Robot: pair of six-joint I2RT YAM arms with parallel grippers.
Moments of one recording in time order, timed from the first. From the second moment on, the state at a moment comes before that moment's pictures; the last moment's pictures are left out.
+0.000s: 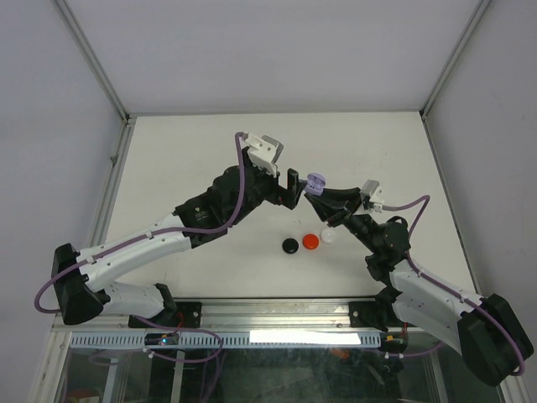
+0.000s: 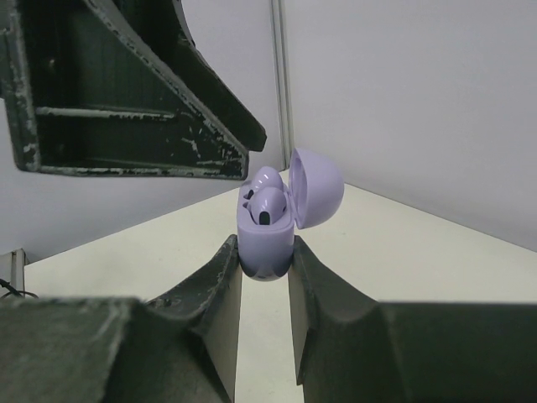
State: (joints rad) left arm -1.03 1.27 1.13 -0.01 -0.33 -0.22; right arm 0.58 0.88 0.23 1.09 -0.30 0.24
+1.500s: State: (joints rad) left arm -0.73 1.28 1.08 0.19 0.67 -0.56; right arm 0.58 1.03 0.38 1.06 -0.62 0.37
